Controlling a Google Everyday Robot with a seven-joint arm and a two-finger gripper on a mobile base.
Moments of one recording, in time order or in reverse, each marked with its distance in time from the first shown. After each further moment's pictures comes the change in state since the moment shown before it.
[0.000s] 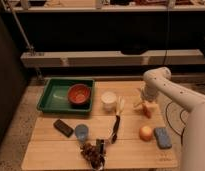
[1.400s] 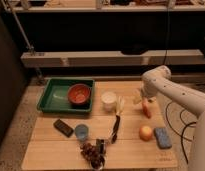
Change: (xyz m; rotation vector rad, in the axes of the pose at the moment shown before) arm 0.018 -0.006 -0.032 -0.090 0.140 -0.099
